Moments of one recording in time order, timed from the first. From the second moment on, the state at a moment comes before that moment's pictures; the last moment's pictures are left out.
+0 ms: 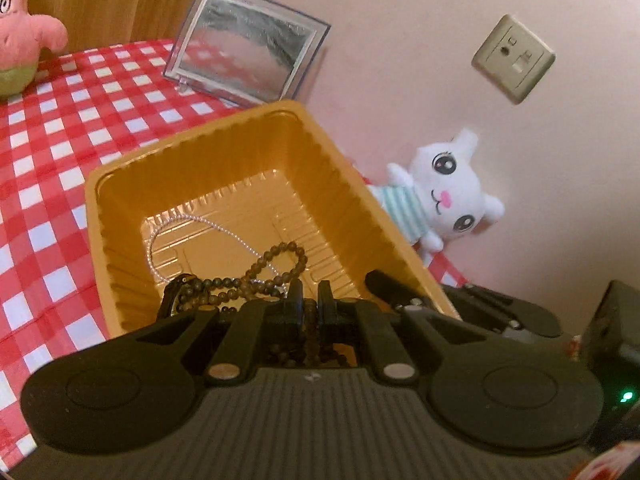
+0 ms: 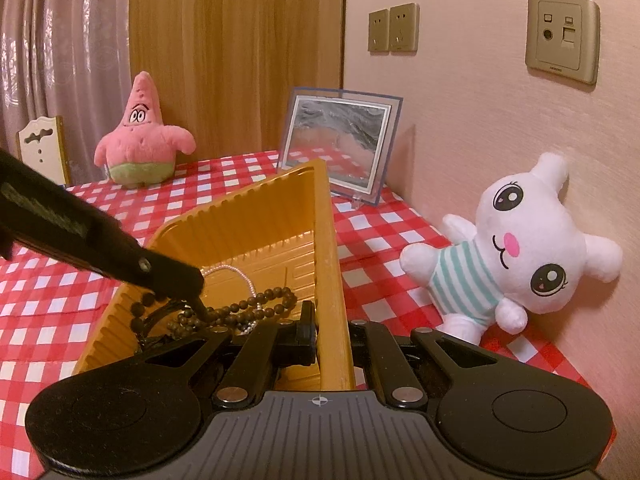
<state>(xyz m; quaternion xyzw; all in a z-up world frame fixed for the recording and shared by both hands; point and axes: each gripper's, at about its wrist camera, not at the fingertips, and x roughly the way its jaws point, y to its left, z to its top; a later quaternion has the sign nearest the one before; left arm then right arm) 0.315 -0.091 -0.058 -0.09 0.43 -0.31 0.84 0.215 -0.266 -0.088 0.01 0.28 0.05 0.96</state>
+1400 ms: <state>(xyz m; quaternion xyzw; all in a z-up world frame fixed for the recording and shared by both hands) 0.228 0.090 -0.045 -0.11 0.41 0.02 0.91 0.278 -0.215 -0.095 0.05 0.29 0.12 0.95</state>
